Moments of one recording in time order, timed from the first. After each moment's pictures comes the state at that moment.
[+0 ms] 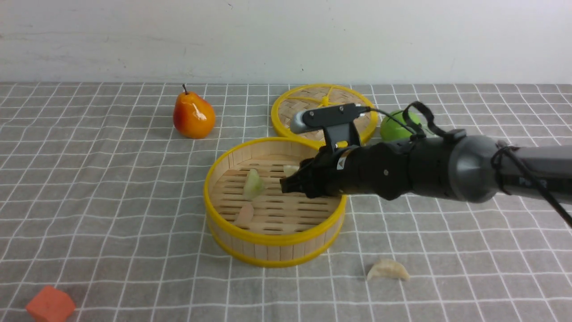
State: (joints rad) right arm 0.54 2.04 -1.35 0.24 0.05 0.02; left arm -0.47 0.22 -0.36 0.65 0.67 -0.81
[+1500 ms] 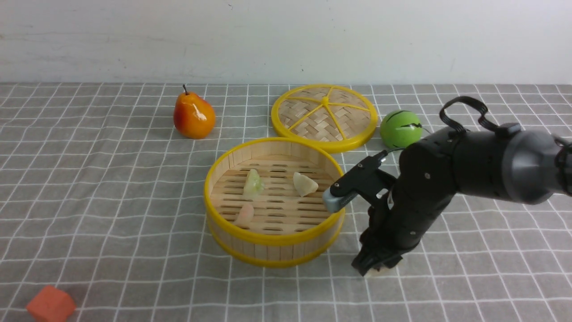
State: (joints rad) right arm 0.50 1.88 -1.22 0.01 0.70 -0.19; left arm -0.47 0.22 -0.36 0.60 0.67 -0.81
